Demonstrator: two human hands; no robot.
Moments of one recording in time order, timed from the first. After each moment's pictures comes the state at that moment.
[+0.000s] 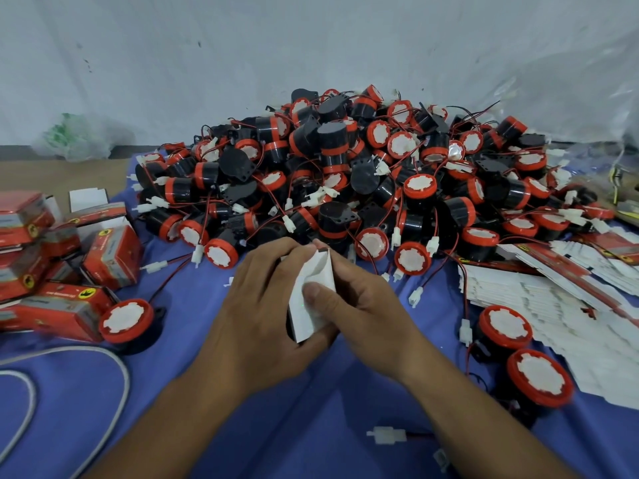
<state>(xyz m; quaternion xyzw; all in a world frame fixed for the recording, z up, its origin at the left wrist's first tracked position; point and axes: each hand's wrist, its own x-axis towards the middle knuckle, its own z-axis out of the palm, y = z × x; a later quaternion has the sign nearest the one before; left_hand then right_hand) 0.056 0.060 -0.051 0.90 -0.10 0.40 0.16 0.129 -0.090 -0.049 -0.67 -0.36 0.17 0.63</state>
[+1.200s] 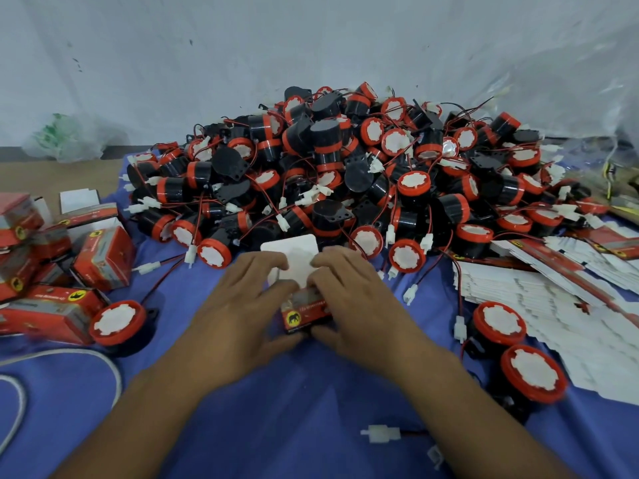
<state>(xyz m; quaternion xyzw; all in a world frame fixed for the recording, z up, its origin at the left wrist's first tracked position) 0.057 0.092 -0.058 0.95 -0.13 0.27 0.05 0.146 -0.093 -0.052 -0.85 -0.50 -0.11 0.14</state>
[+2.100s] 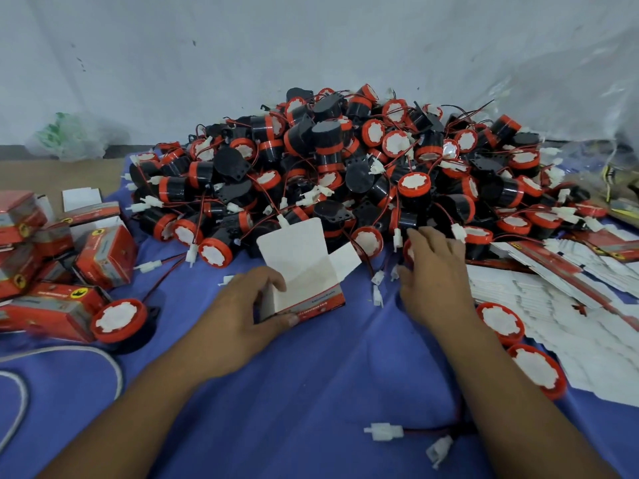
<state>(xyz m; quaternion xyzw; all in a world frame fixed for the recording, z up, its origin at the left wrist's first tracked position) 0.062 0.101 -0.076 0.92 0.00 0.15 0.35 0.209 -0.147 -0.063 -0.97 -0.17 -0.13 0.15</state>
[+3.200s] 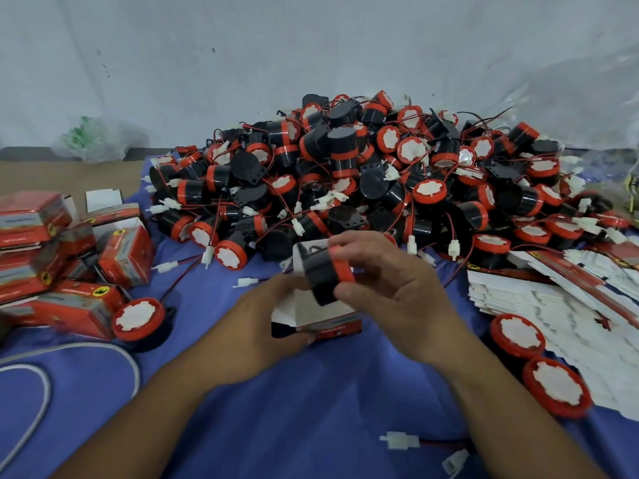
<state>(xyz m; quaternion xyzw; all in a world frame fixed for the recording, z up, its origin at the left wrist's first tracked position) 0.059 0.103 -0.077 0.92 -0.04 0.12 0.38 0.146 -0.107 -0.028 -0.62 -0.43 0.07 0.65</state>
